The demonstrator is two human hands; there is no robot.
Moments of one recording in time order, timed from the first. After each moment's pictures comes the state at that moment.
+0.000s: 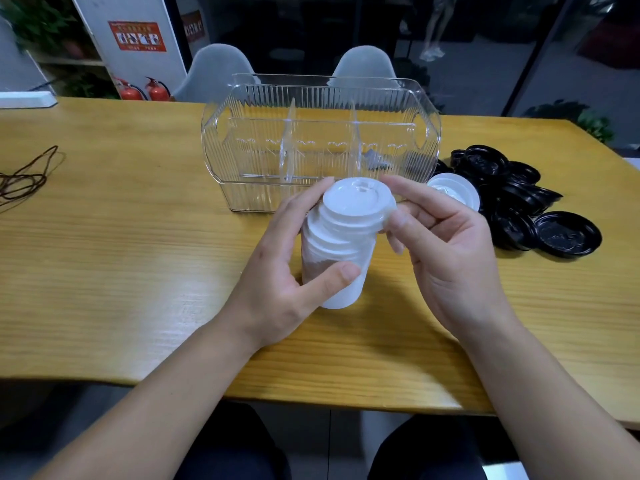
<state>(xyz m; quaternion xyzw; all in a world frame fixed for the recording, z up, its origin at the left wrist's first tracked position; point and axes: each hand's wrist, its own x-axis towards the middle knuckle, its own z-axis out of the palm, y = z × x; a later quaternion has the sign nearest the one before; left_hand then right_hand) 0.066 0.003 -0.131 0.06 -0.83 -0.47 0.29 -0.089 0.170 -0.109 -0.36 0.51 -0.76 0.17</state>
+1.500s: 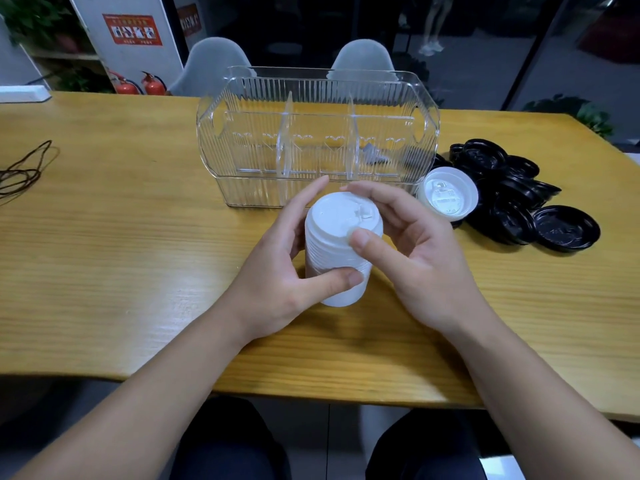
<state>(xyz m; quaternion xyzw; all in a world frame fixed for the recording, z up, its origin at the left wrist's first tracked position) 0.063 0.002 -0.131 0.09 -0.79 -0.56 0.23 -0.079 0.166 -0.117 -0.46 0.61 -0.63 0.14</state>
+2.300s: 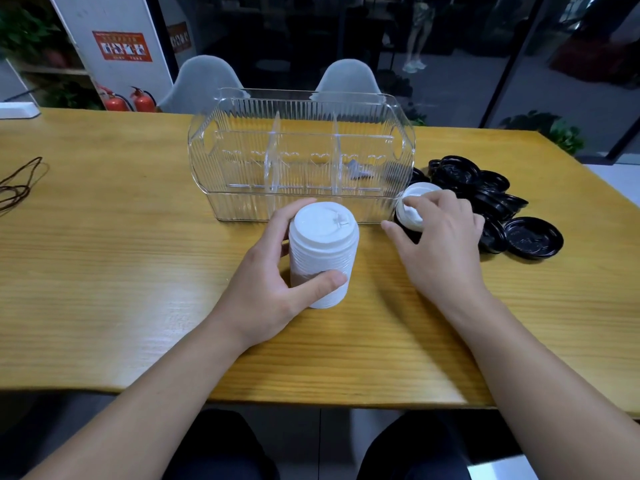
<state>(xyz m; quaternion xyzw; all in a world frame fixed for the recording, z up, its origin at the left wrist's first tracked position) 0.062 0.004 -0.130 0.10 -0.83 -0.49 0.26 -0.151 0.176 -0.135 -0.30 0.89 -0.26 -0.21</state>
